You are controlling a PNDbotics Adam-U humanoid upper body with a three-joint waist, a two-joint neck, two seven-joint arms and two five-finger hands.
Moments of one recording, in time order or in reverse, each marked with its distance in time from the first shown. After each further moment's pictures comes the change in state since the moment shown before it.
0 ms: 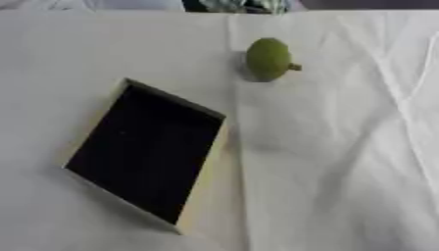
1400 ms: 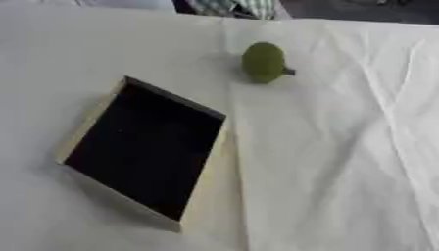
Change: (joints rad) left arm 0.033 0.060 0.004 0.000 -0.037 0.009 0.009; right arm -0.459 -0.501 0.183 0.846 0.353 -0.169 0.207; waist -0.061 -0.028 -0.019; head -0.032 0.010
